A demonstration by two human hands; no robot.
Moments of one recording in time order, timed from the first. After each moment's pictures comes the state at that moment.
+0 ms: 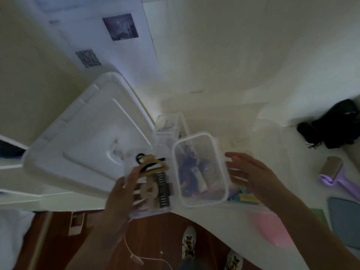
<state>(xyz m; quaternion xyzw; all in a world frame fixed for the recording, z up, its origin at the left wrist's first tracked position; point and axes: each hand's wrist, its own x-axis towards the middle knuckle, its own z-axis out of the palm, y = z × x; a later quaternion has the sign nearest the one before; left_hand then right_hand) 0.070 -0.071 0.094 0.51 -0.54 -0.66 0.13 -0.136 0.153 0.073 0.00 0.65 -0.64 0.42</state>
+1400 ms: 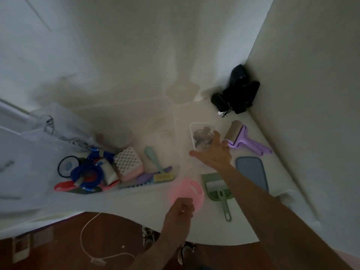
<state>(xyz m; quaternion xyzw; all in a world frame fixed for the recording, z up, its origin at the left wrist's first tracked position) -0.044 0.271 -0.045 0.38 -0.66 -0.63 -0.15 -0.255 0.340 -0.051 0.04 0.92 -0.28 0.27</state>
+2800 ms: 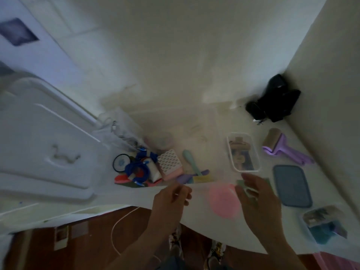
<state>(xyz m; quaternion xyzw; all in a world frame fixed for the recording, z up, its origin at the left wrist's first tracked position) -0.005 0.143 0.042 0.34 -0.79 -0.51 -0.03 -0.091 0.348 0.028 -0.01 0.88 -0.46 0.07</state>
